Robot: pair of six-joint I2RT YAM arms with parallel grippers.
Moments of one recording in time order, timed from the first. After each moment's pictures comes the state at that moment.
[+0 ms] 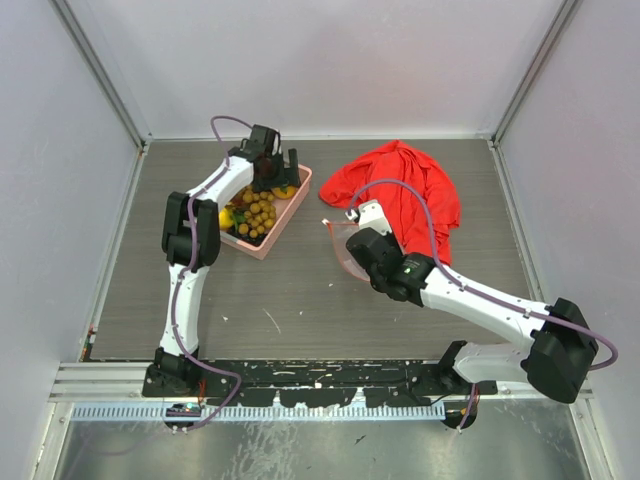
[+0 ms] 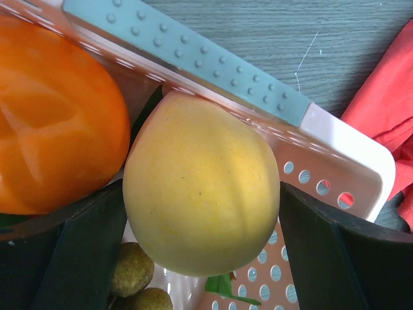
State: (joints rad) left arm -0.32 2.35 2.01 -0.57 0.11 -0.40; right arm 0.87 1.21 0.84 -0.43 0.80 0.18
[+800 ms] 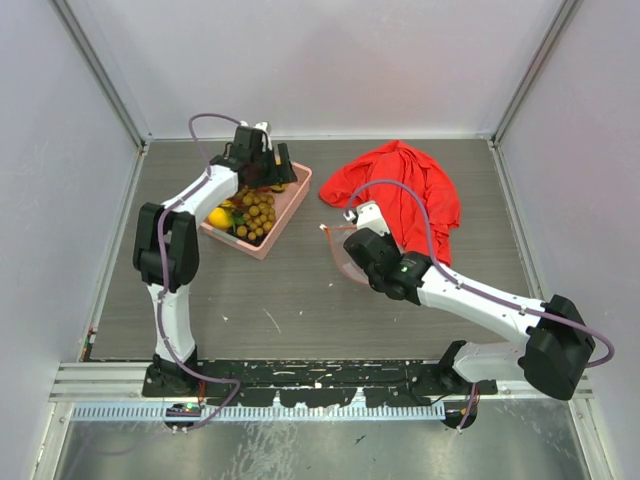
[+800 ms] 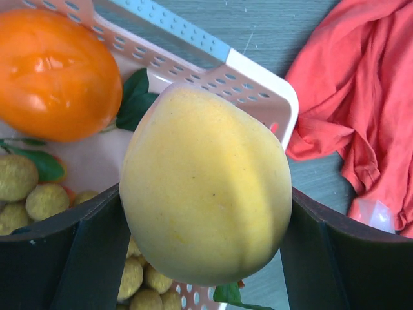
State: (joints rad) left arm -0.32 2.07 1.70 -0.35 0.13 -0.41; right arm 0.87 1.24 0.85 -0.45 0.77 0.19
